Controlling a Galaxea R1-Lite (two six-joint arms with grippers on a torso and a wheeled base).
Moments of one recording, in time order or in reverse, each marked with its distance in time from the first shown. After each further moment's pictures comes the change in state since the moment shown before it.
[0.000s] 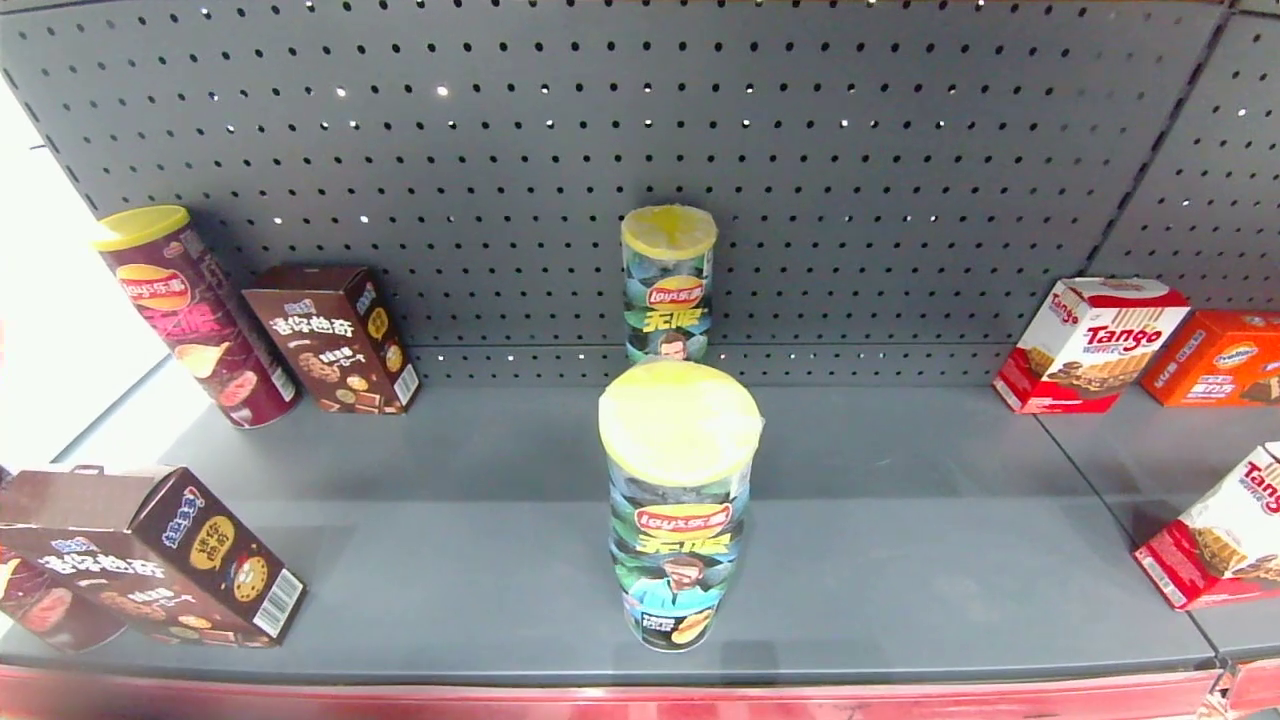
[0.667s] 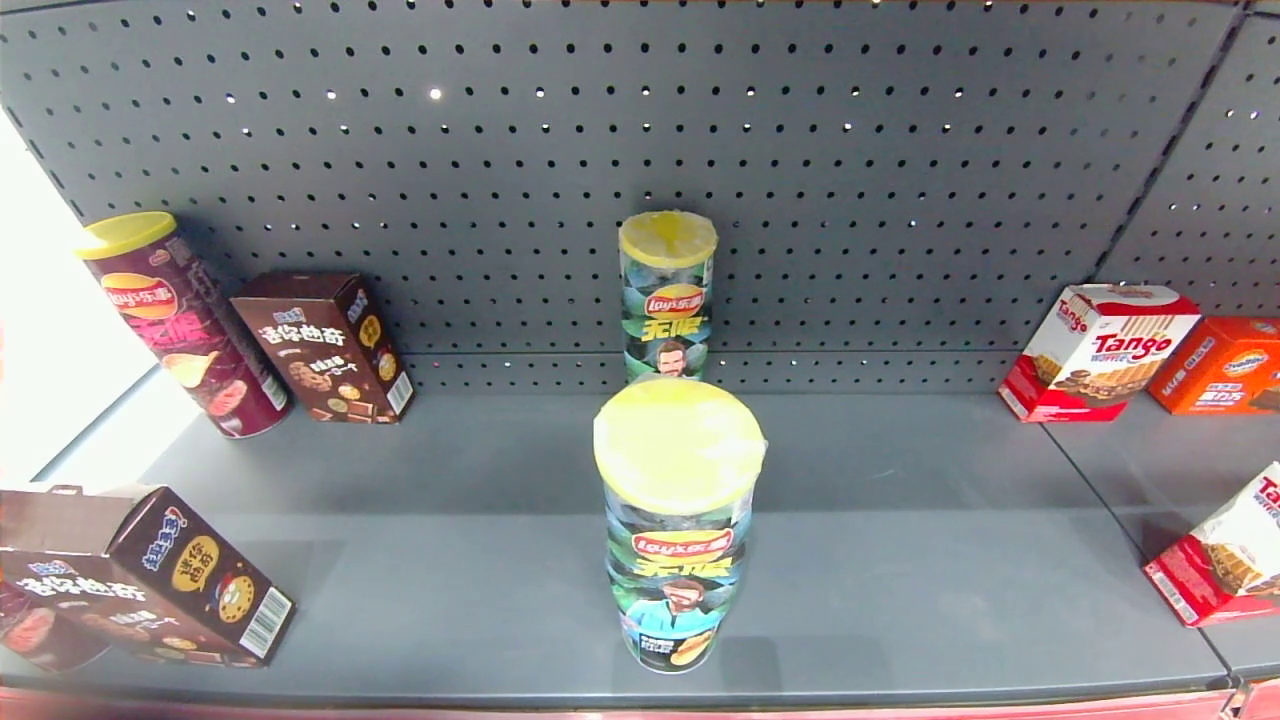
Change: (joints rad) left arm 0.000 0.000 0.000 0.000 -0.001 0.004; right arm 0.000 0.000 0.000 0.000 0.000 0.000
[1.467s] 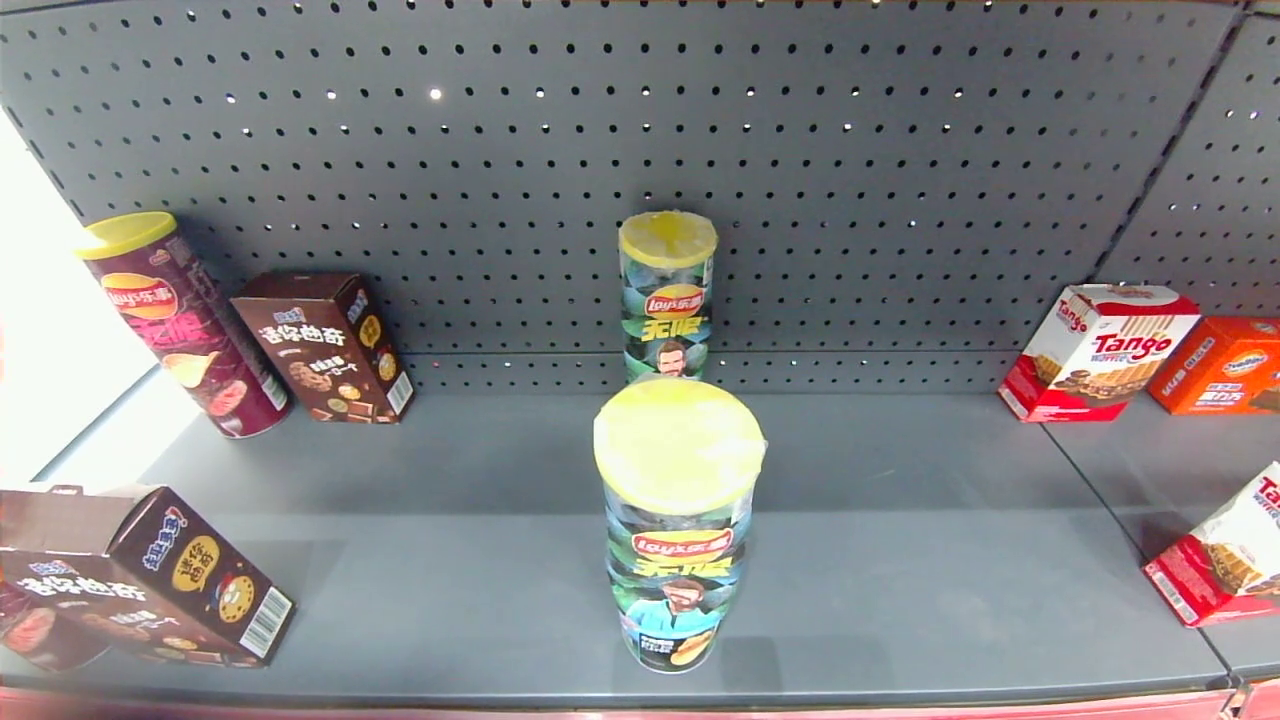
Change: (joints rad) left arm 0.000 0.000 -0.002 0.000 -0.013 0.004; right arm 0.025 0.036 -0.001 0.000 -0.006 -0.001
